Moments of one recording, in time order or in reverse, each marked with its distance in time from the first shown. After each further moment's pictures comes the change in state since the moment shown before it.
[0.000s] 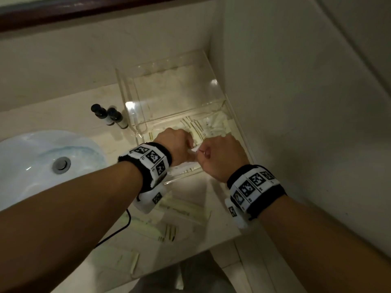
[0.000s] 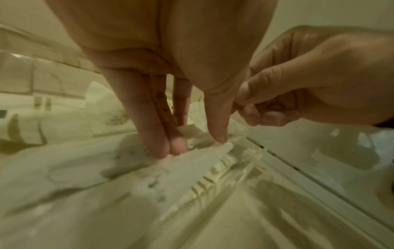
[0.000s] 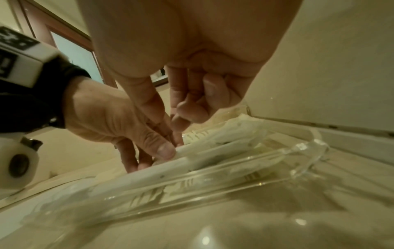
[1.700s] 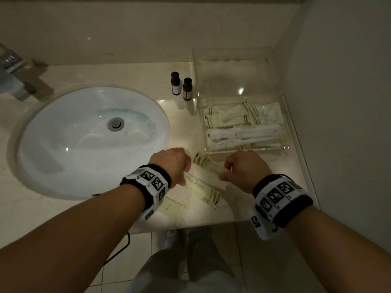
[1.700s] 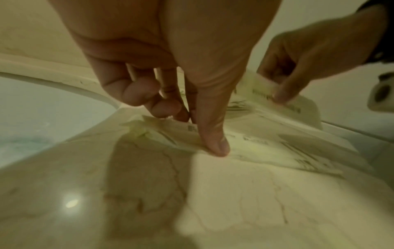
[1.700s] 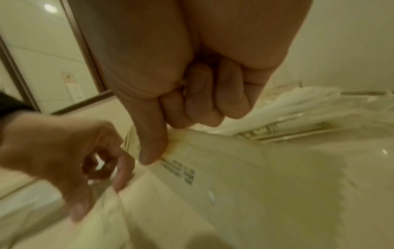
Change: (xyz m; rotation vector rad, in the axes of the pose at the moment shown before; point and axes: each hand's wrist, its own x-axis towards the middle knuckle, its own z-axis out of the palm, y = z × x) left_hand -0.152 -0.120 0.070 -0.032 0.020 -0.170; right_hand -0.062 -0.080 0.046 -0.065 -0.335 0.033
